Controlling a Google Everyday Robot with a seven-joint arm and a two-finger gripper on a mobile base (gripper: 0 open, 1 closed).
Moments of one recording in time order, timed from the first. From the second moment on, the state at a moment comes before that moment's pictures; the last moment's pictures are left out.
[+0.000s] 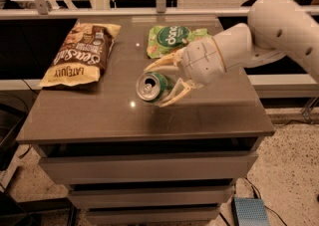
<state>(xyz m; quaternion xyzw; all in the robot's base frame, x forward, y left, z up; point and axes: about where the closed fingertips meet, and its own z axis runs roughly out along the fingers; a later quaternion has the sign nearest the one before) 0.493 0.000 0.899 -0.79 0.32 0.24 0.47</state>
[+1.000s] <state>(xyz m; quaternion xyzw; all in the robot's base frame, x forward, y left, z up) 0.522 -0.005 0.902 -0.65 0.35 0.47 0.48</state>
